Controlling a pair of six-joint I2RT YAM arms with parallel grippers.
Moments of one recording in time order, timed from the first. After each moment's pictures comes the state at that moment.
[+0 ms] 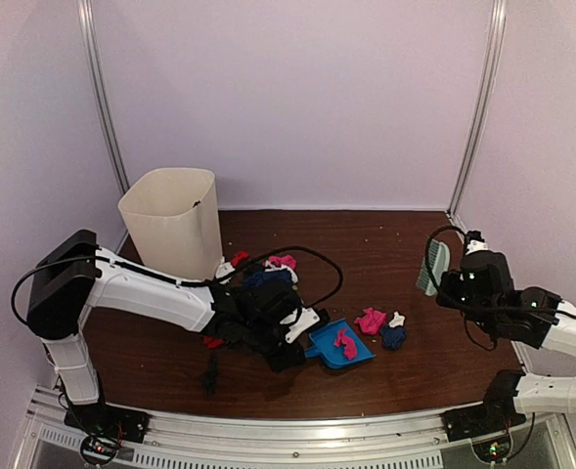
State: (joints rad) left arm -1.14 1.86 1.11 -0.24 0.13 -0.10; right arm 0.74 0.74 0.56 -0.40 0.63 0.63
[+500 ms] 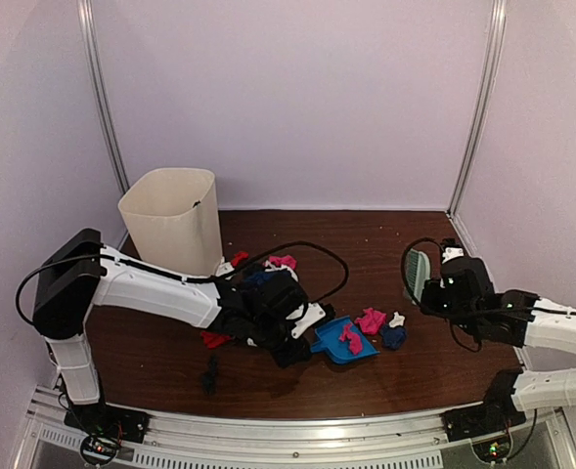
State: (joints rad) left arm -1.14 1.88 1.17 -0.26 0.13 -0.09; right arm 0.74 0.88 0.53 -0.31 0.62 0.58
